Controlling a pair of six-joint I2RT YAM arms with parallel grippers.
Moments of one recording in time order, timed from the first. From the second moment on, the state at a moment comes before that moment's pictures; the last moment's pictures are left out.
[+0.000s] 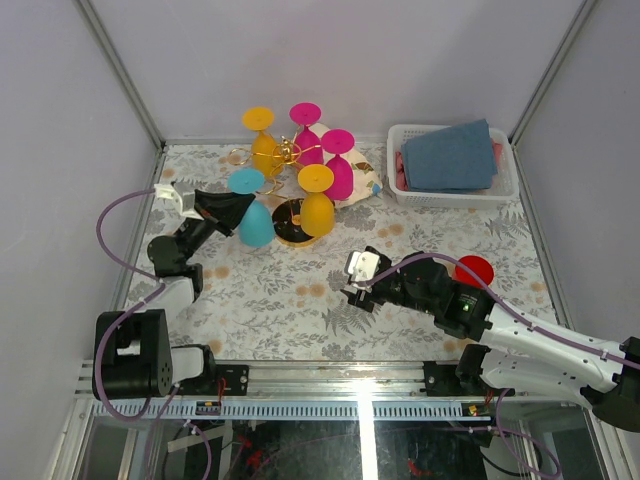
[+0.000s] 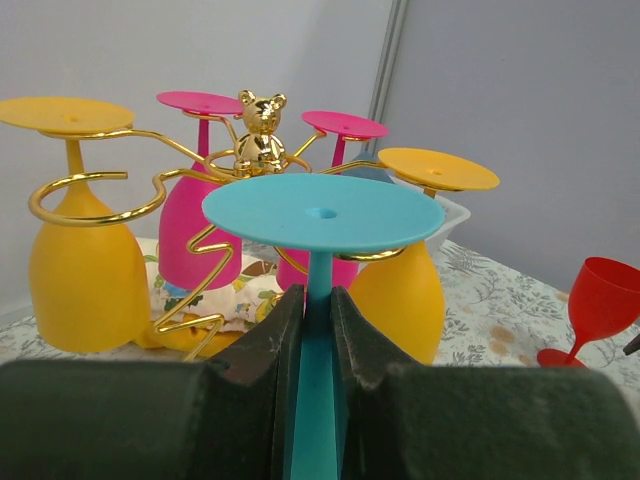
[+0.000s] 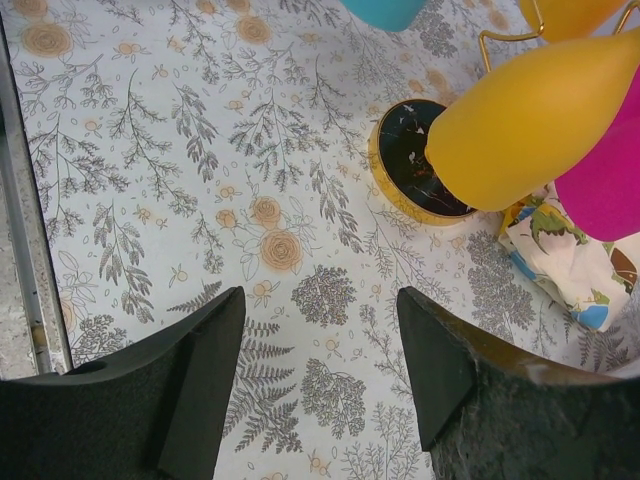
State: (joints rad) left arm 0.08 1.24 0.42 1.42 0.78 -0.60; right arm 1.05 0.89 0.70 -0.15 -0.04 -0.36
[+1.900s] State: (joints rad) left arm -0.01 1.43 0.57 1.46 0.92 -0.64; right arm 1.05 0.92 0.70 -0.18 -0.05 -0.35
